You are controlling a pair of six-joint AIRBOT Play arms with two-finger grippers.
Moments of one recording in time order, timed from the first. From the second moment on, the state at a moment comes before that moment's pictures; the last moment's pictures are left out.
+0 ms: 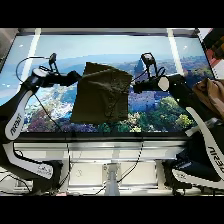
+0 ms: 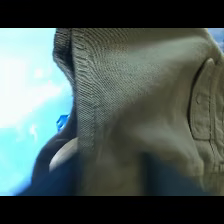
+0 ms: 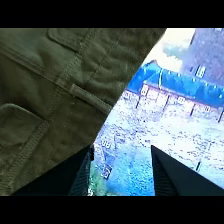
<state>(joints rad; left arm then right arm) 0.06 -1.66 1.31 0.66 -0.81 -1.11 0.32 -1.31 1.18 -1.47 0.81 1.50</state>
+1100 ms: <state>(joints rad) 0.20 -0.61 0.87 1.04 -0.99 -1.18 0.32 -0.47 0.89 -1.24 1.29 1.48</state>
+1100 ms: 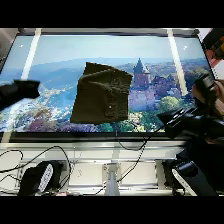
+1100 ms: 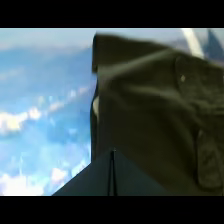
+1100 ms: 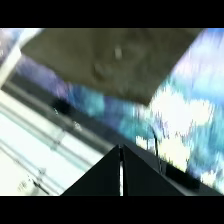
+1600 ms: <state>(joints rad) 0.20 -0.76 0.66 0.99 -0.97 -1.29 0.32 -0.78 0.66 -1.23 1.04 1.58</state>
